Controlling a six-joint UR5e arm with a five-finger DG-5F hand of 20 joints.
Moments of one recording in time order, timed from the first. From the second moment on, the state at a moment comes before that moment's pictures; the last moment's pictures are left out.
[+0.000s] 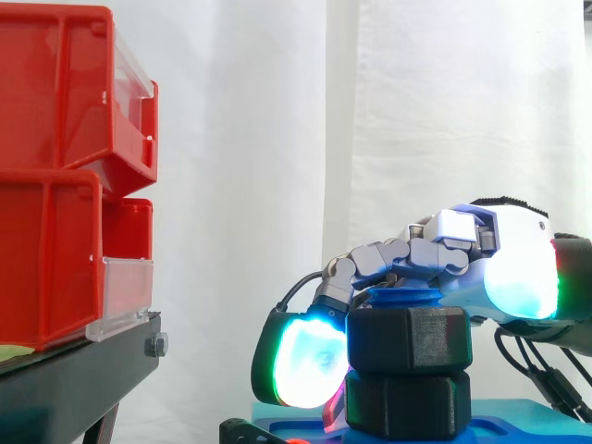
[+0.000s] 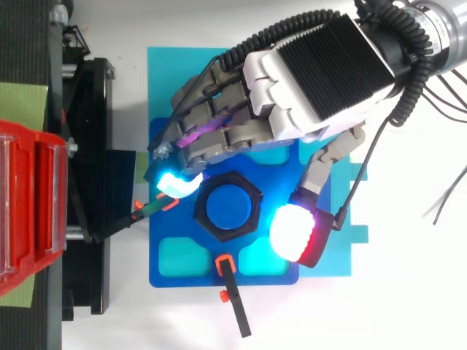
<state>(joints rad) -0.09 -2.42 -1.16 -2.41 -2.20 -1.11</state>
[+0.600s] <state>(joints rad) -0.10 -2.42 -1.16 -2.41 -2.20 -1.10</state>
